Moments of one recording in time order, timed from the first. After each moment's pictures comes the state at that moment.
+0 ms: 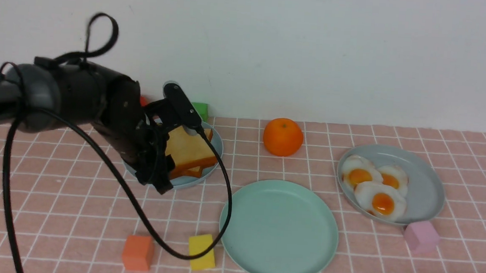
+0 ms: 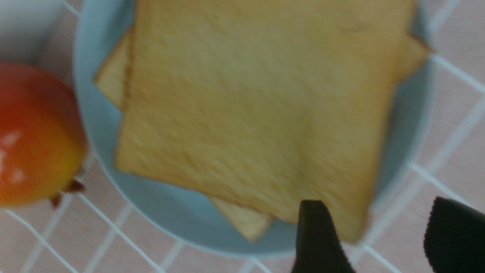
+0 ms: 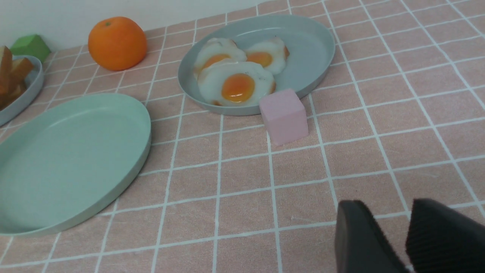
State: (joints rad) right arm 0.01 -0.01 0.02 0.11 0.40 0.05; left arm -0.33 1.88 -1.30 0.09 0.49 0.51
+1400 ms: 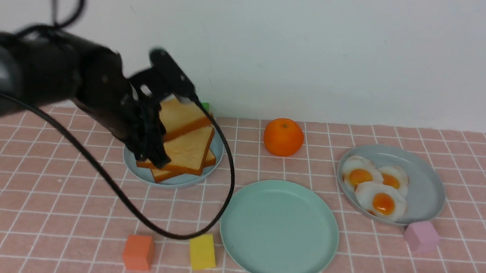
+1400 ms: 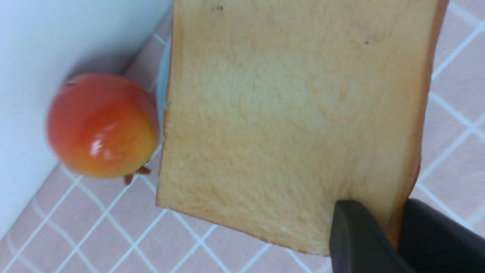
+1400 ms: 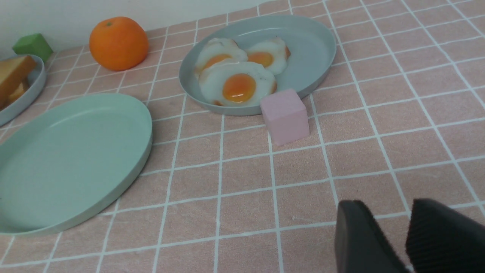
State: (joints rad) right arm 0.01 -0.01 0.02 0.11 0.40 0.05; left arm -0.34 1.70 -1.30 0.06 0.57 0.44
